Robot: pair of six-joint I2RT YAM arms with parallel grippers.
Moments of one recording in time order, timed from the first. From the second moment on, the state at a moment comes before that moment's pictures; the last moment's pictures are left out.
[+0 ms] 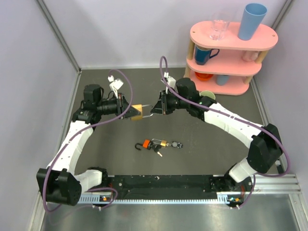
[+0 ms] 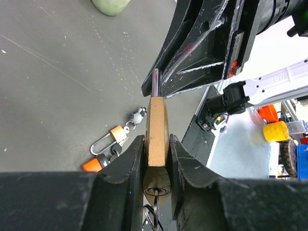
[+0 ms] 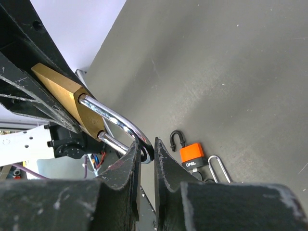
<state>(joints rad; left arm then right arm) -0.14 1.14 0.99 -0.38 1.04 -0.25 0.73 1.52 1.25 -0.19 -0.47 0.52</state>
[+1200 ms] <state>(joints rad) -0.13 1.13 0.89 -0.19 1.07 -0.34 0.73 1.52 1.28 -0.25 -0.46 0.54</state>
